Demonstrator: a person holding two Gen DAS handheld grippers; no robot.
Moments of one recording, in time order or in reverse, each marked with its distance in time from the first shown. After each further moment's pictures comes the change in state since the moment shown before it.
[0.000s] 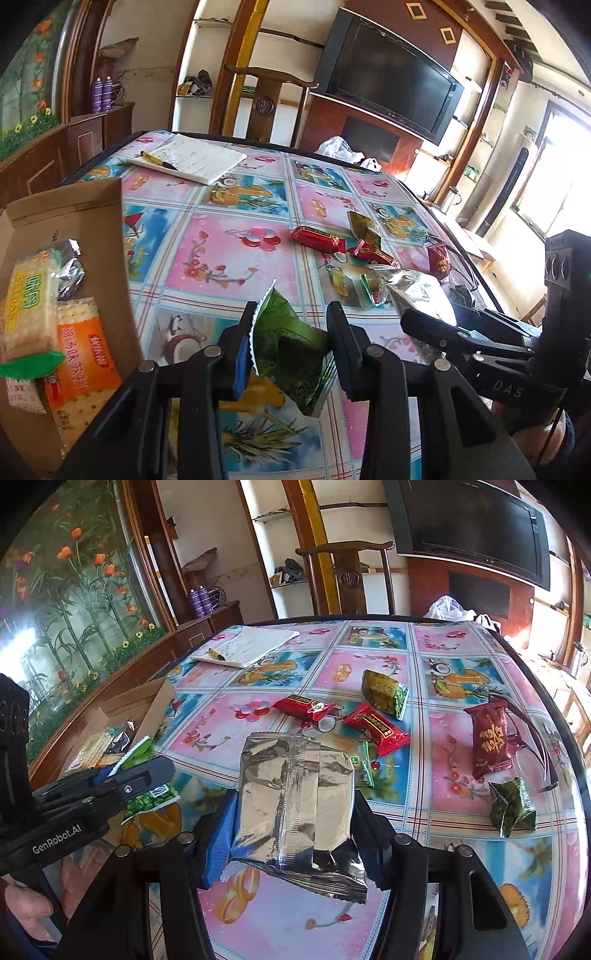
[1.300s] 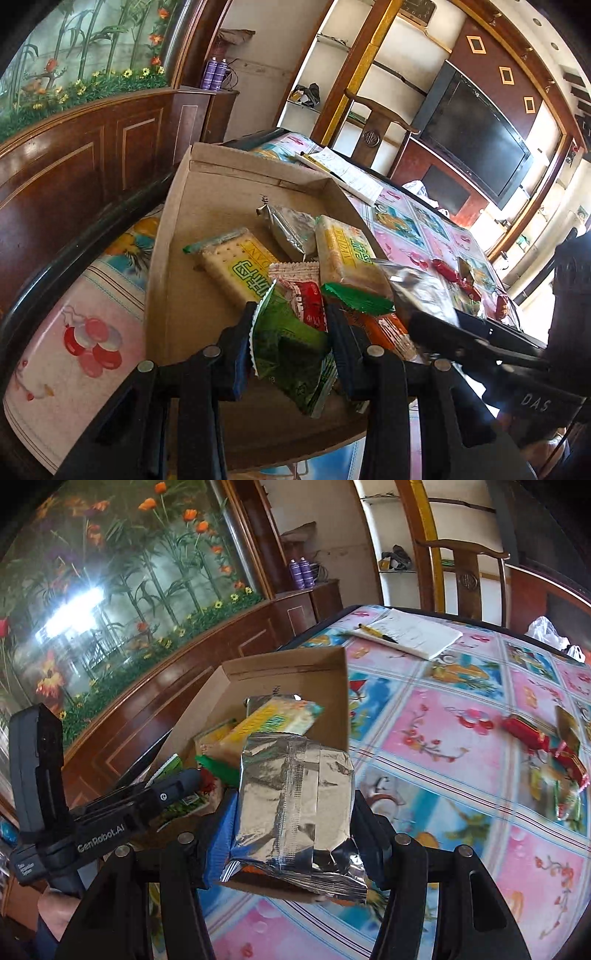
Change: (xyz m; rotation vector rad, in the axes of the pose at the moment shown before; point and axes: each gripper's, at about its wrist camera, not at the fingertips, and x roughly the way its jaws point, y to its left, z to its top) left arm -0.100 0.176 -0.045 -0.275 -0.075 0.169; right arm 0.060 0.202 0.003 -0.185 0.089 0.272
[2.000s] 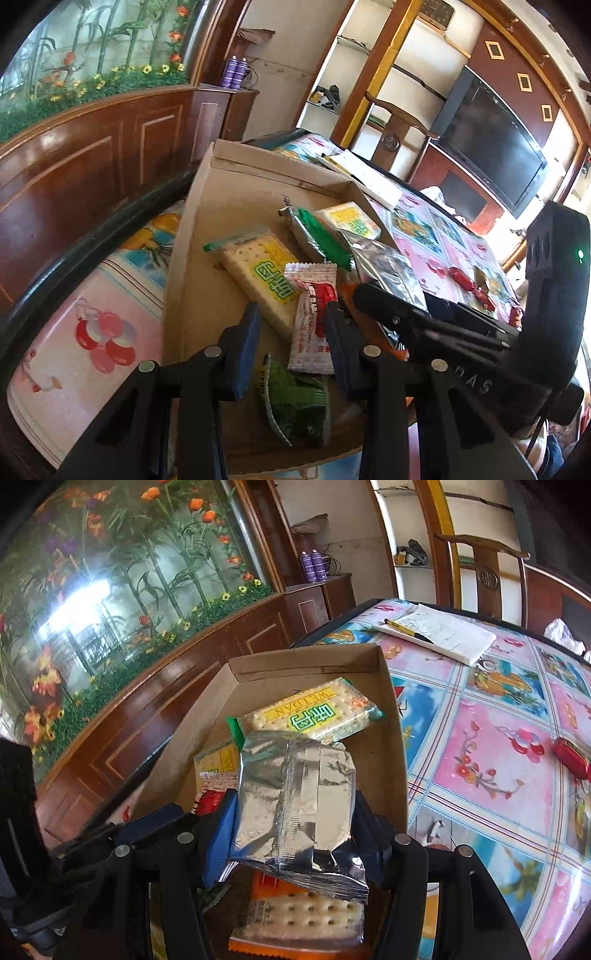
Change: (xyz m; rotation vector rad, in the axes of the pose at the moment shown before) left arm 0.000 0.004 0.000 -0.042 -0.013 0.068; right arm 0.055 0.013 0.017 -0.029 0.023 0.011
